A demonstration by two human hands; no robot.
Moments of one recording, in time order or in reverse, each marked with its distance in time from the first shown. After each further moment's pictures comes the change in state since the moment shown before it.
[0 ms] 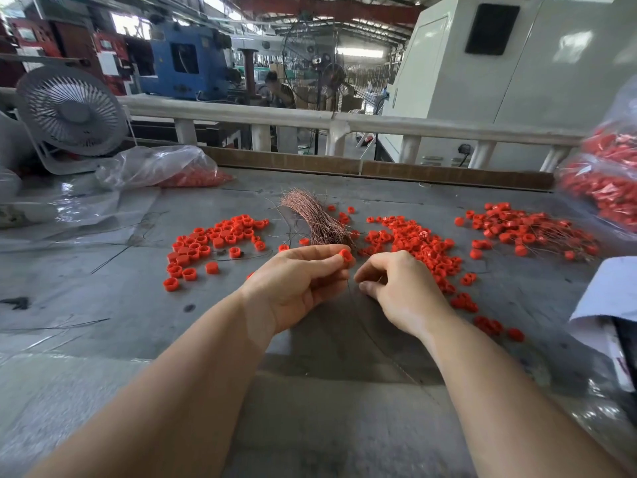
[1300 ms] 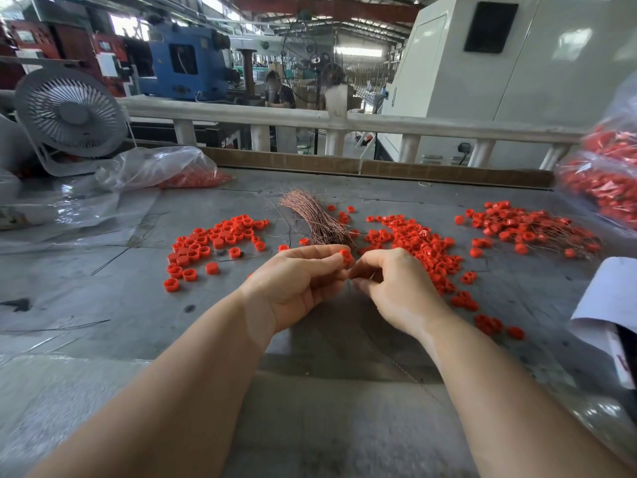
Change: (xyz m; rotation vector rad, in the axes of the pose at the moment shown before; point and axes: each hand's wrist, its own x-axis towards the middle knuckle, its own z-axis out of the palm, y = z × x) left_hand 0.000 0.001 0.000 0.001 -0.022 -0.005; right_hand -0.001 -0.003 0.000 0.054 0.011 -0.075
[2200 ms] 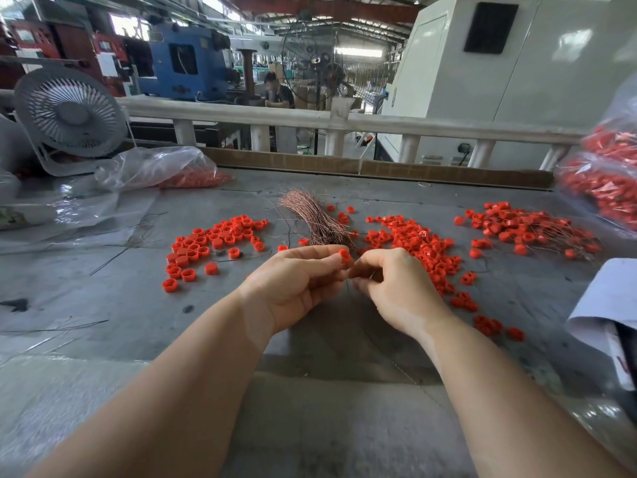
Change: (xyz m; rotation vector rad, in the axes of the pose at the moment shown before) left_hand -0.002 0.001 0.002 0.010 0.014 -0.001; right_hand 0.000 0.000 0.000 0.019 0.037 -0.014
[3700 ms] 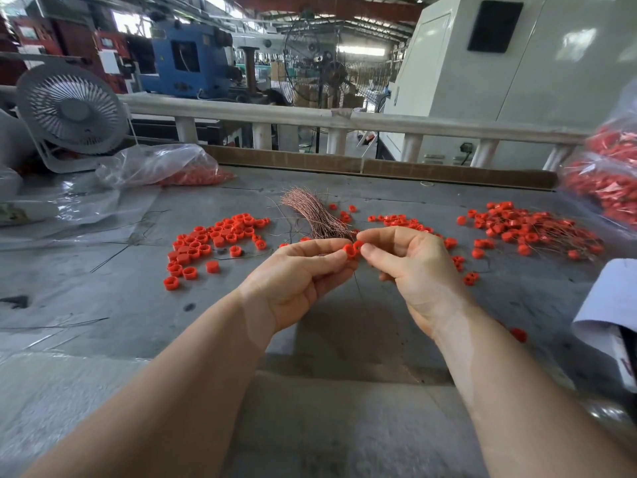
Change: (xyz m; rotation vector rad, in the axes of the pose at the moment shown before) left_hand -0.001 0.001 0.001 -0.105 -0.063 0.050; right_hand 0.008 0.004 -0.004 0.759 0.111 0.021
